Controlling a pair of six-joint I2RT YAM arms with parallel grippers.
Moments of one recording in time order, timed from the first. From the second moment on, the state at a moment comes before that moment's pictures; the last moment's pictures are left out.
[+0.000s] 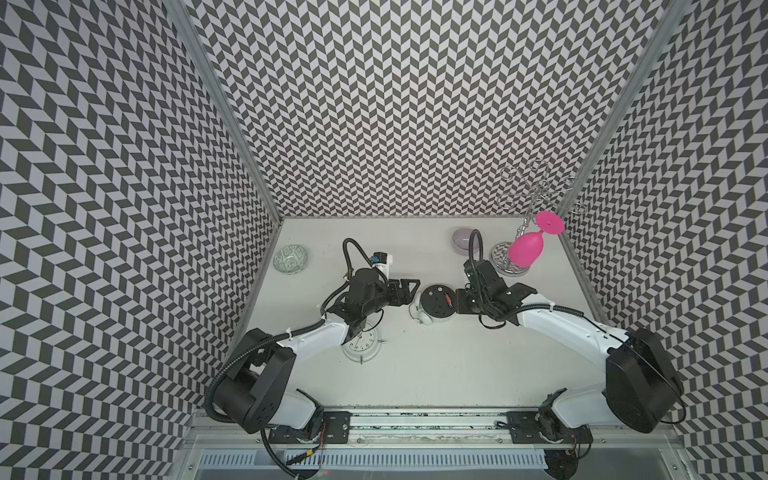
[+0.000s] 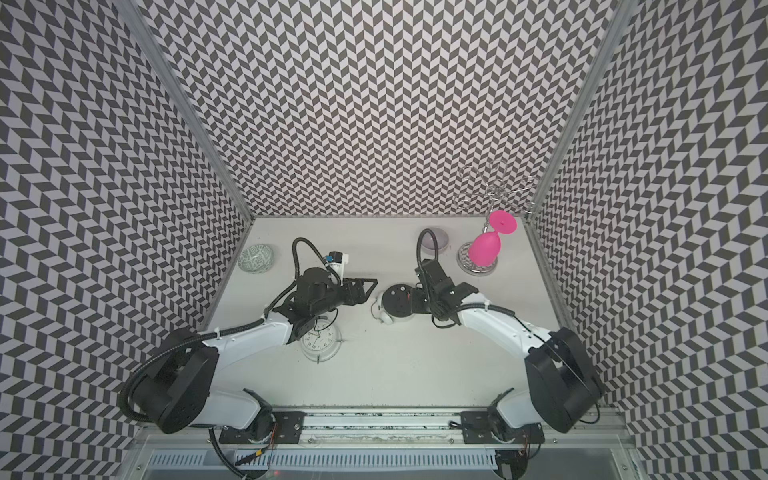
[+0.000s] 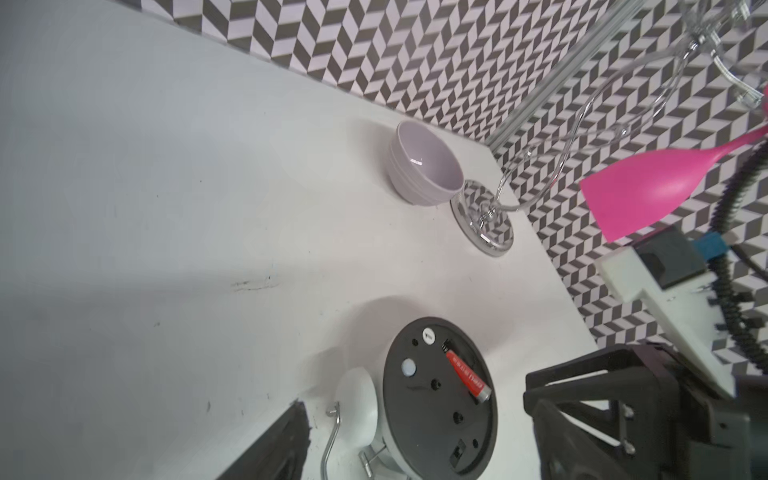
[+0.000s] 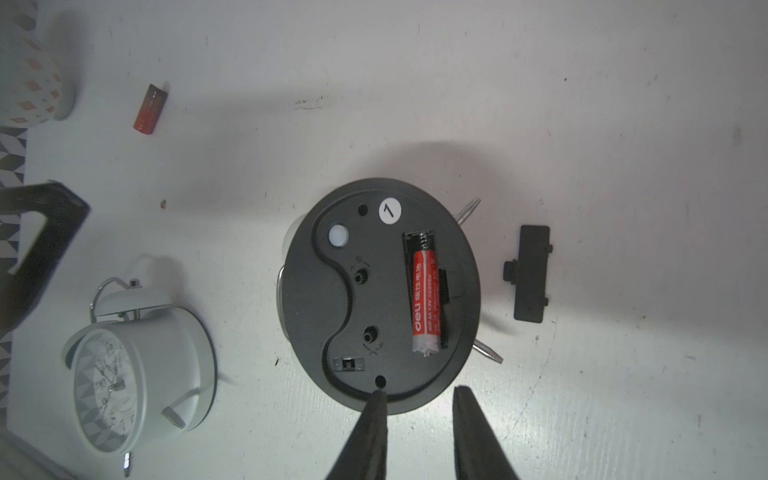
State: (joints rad) left arm -0.55 1.45 0.67 0.37 0.27 -0.64; right arm 0.57 1.44 0.93 -0.44 -0.06 0.56
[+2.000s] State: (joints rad) left arm -0.59 1.74 0.78 0.12 0.38 -0.95; right arm 0.53 1.36 0.76 -0.28 -0.21 0.57
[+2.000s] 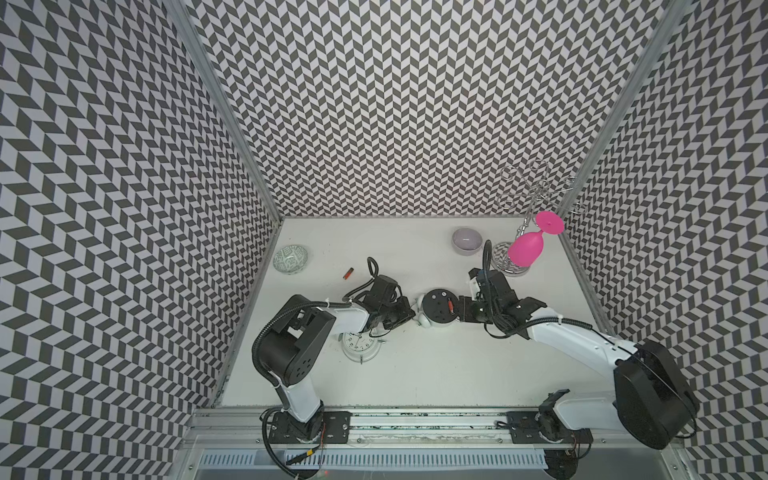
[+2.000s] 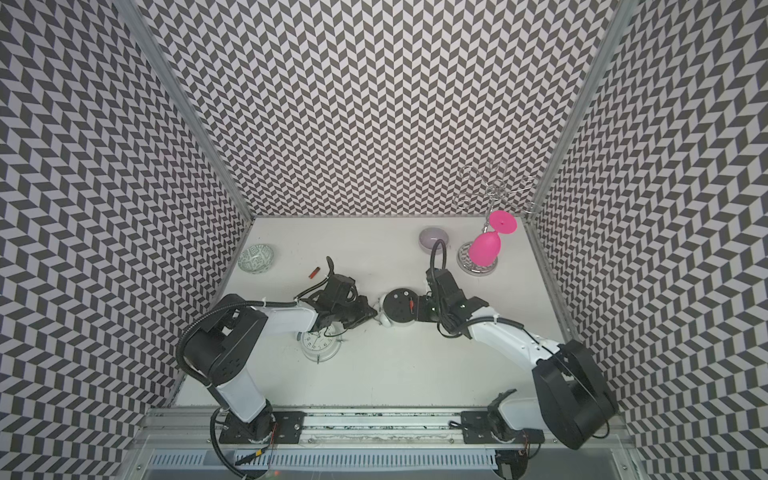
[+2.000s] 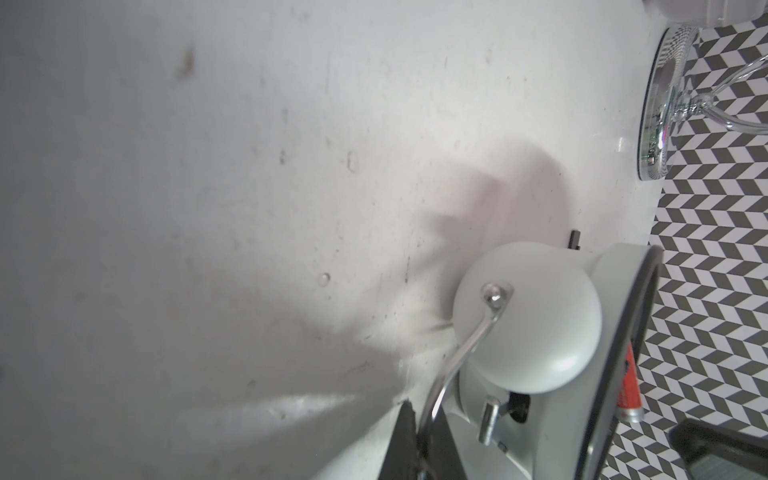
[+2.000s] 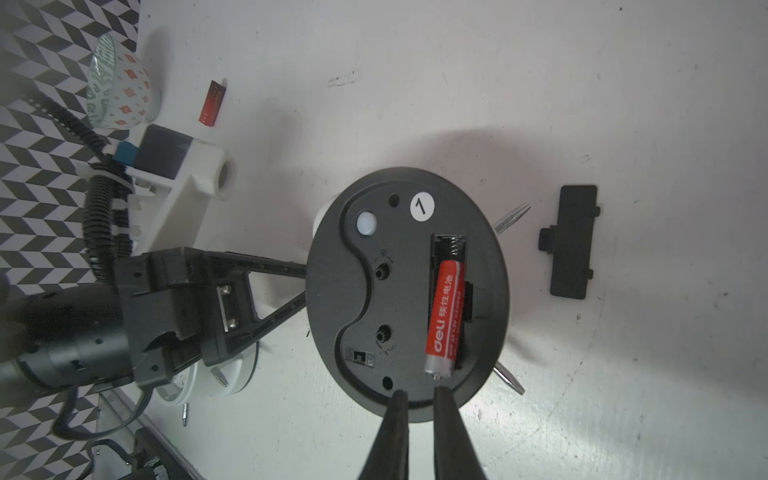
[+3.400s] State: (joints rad) left arm -0.57 1.77 0.82 0.08 0.37 -0.88; right arm 0.53 1.58 0.90 -0.29 -0.17 0.56
